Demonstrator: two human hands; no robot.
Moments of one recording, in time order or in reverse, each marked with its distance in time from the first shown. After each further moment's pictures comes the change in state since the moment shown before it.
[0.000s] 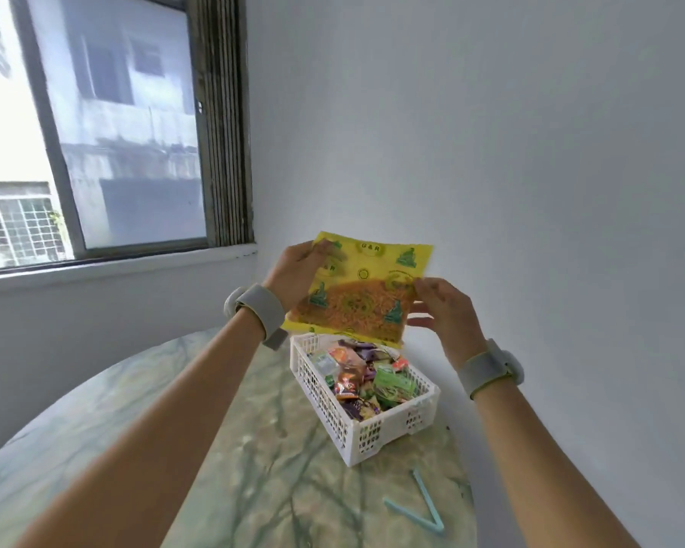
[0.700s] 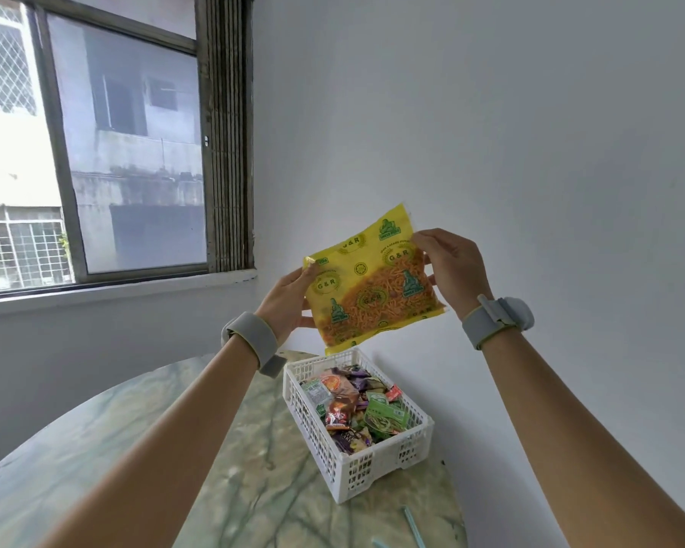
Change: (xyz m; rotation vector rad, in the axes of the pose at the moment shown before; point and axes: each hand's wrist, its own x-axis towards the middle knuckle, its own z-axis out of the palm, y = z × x) left_hand 0.009 0.012 0.018 -0.402 -0.030 -0.206; right_hand 0.044 -0.100 -0.010 -0.339 0.108 -0.368
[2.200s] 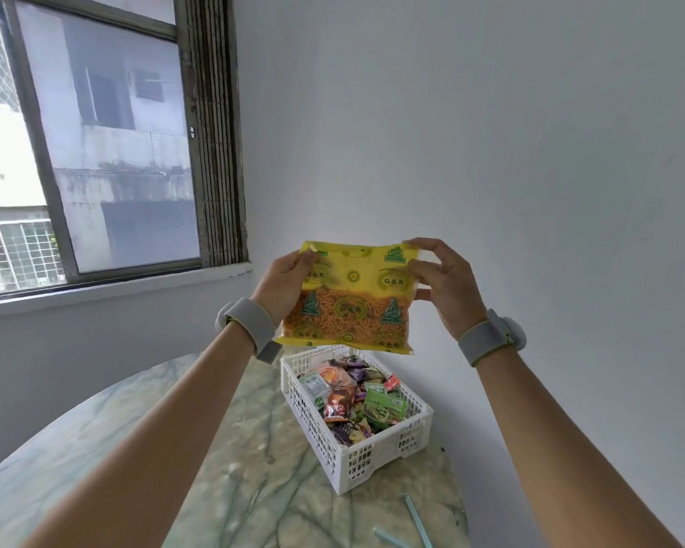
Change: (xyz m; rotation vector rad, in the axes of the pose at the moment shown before) left_hand 0.013 0.004 0.014 0.306 0.059 0.242; right_hand -0.018 0.039 -0.004 0.379 -0.174 0.157
